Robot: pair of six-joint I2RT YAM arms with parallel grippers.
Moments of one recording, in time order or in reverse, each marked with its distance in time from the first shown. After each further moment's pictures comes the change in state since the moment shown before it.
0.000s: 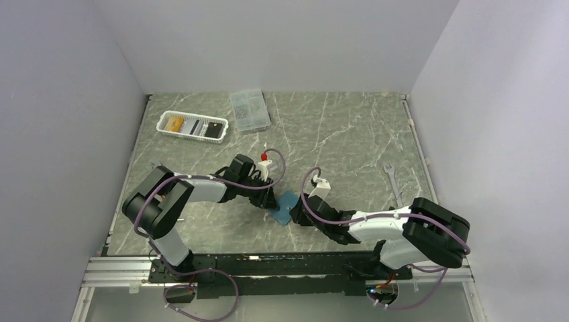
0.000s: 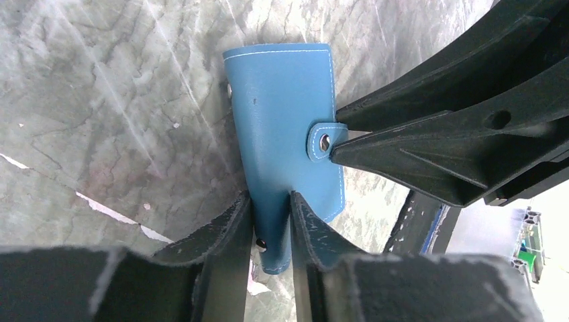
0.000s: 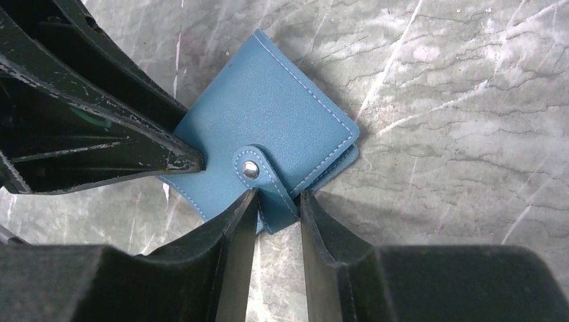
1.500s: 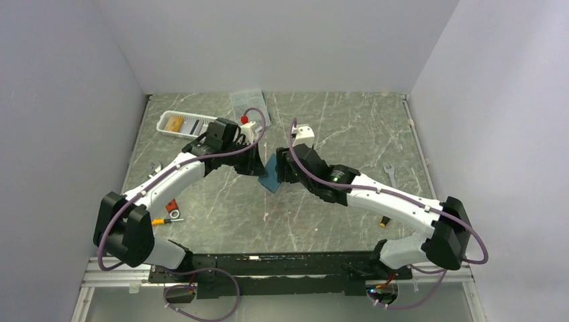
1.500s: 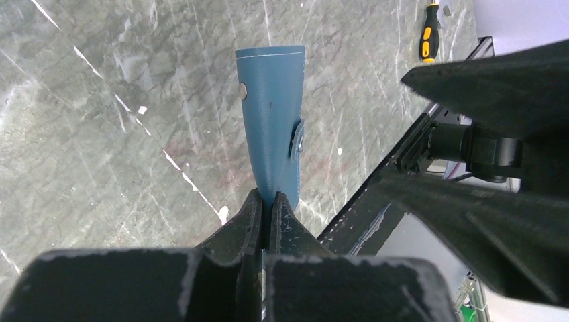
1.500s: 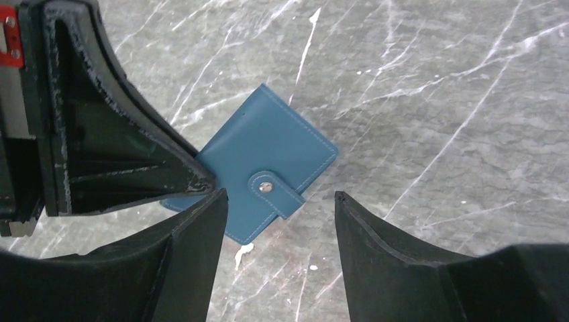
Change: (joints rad) left arm 0.123 -0.261 0.393 -0.639 -0.128 -0.048; right arm -0.084 -0.023 0.719 -0.637 0.064 -0.405
